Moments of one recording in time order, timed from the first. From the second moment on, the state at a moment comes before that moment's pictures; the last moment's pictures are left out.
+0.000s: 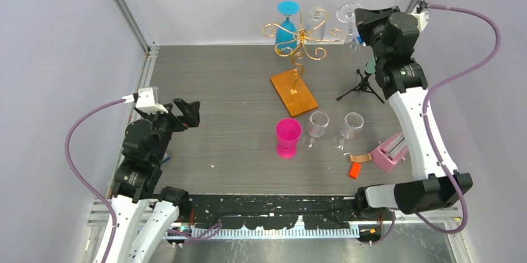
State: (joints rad) left arm -0.25 0.50 0.80 -0.39 -0.13 -0.30; right arm 0.14 1.35 1.56 -0.22 0.21 1.05
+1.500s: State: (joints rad) left arm -0.25 0.70 0.85 0.10 0.74 -0.48; right arm 0.85 1.31 1.39 -0.09 -0.14 1.42
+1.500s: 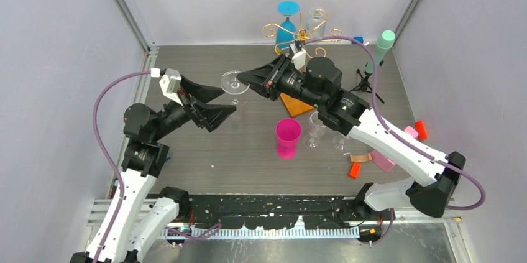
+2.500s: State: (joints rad) left arm -0.26 0.76 0.81 0.24 0.82 -0.55; right arm 0.86 1.35 1.35 0.02 -0.25 1.51
